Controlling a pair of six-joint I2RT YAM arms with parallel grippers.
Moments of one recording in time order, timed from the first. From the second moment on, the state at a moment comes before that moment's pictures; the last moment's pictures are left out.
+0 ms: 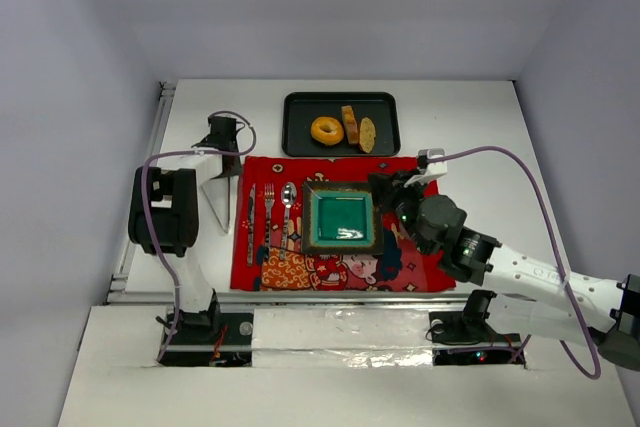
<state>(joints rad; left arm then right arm) -0.10 1.83 1.10 -0.24 -0.28 -0.23 1.02 0.92 0.66 0.26 0.65 0.43</state>
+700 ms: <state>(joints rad) -0.07 1.71 1.16 -0.26 -0.34 -0.23 1.02 1.07 0.74 0.18 0.36 0.49</state>
